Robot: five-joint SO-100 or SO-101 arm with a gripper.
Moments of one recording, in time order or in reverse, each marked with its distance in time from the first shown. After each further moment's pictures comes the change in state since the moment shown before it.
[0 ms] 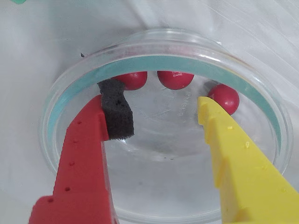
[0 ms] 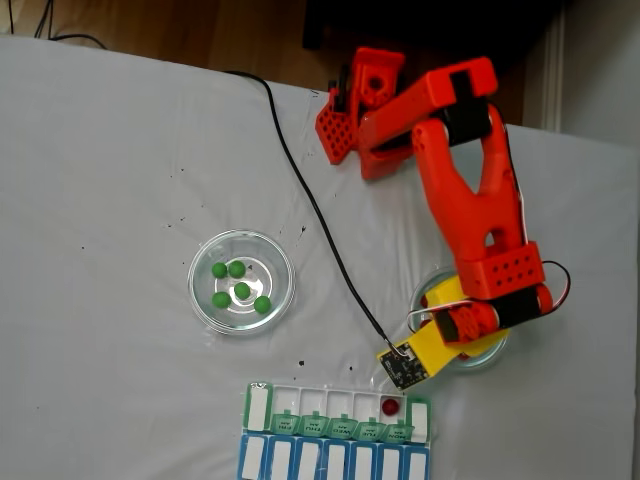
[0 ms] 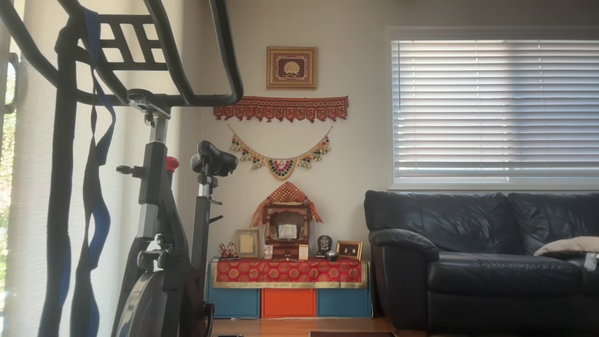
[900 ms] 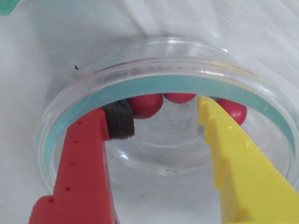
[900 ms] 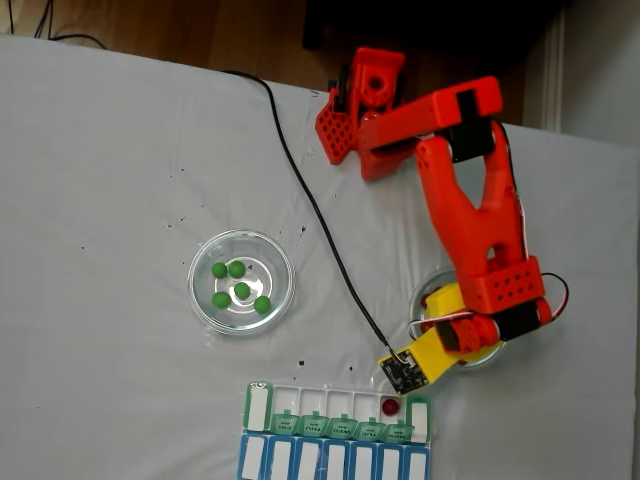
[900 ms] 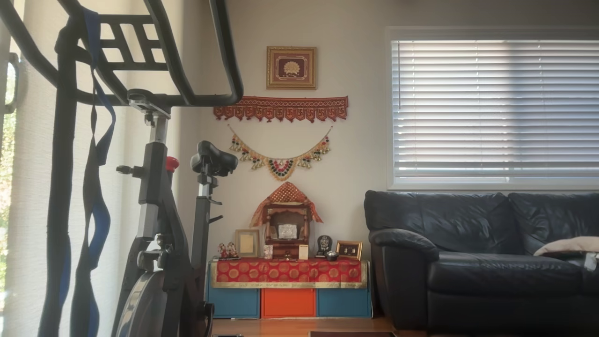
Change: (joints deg) arm -0.3 -5.9 -4.0 0.0 1.2
